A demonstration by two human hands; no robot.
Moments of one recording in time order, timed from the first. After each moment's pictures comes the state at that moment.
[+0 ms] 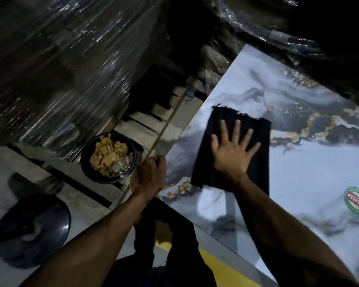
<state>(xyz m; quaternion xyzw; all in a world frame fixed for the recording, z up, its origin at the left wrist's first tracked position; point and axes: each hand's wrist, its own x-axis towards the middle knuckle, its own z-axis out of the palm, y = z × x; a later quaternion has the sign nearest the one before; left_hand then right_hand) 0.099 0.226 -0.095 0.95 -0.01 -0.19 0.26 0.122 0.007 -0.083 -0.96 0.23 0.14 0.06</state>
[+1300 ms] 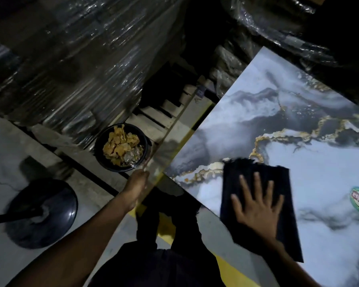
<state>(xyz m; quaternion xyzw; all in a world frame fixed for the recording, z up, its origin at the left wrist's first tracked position) 0.055 0.311 -0.148 0.69 0.35 -0.32 0.55 -0.054 0.005 -0.081 -0.98 0.17 0.14 0.02</state>
